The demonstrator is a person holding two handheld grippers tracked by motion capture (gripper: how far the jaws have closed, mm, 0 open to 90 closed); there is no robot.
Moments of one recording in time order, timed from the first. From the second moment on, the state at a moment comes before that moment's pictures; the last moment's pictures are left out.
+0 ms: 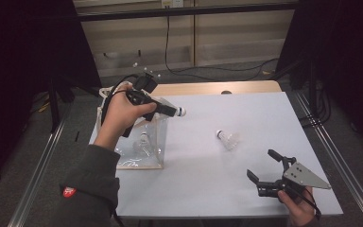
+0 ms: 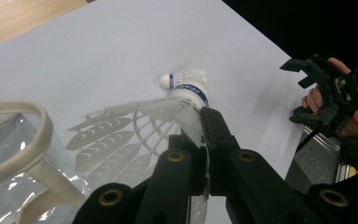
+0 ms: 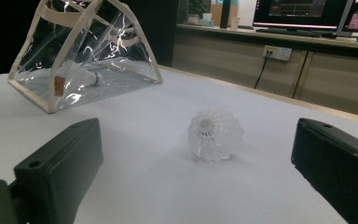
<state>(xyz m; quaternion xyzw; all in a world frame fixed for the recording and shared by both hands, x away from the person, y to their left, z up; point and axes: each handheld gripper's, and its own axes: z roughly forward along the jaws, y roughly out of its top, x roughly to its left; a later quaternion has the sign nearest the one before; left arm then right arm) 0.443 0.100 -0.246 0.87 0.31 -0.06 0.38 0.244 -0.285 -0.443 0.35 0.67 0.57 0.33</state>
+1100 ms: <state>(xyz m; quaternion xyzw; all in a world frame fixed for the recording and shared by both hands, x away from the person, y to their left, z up) 0.454 0.118 -0.238 0.86 0.34 -0.03 0.38 0.244 -0.284 -0.443 0.35 0.67 0.57 0.33</state>
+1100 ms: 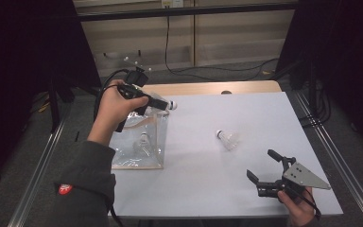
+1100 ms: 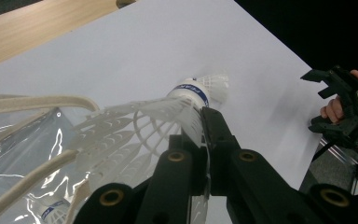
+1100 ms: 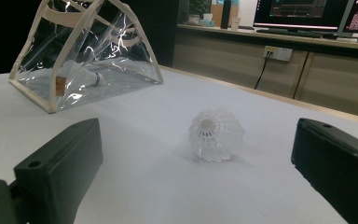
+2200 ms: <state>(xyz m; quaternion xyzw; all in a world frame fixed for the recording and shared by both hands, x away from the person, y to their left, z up) 0.470 0.143 -0.237 0.84 0.39 0.00 0.38 0.244 -0.284 -0.442 0.35 0.67 0.57 0.33</state>
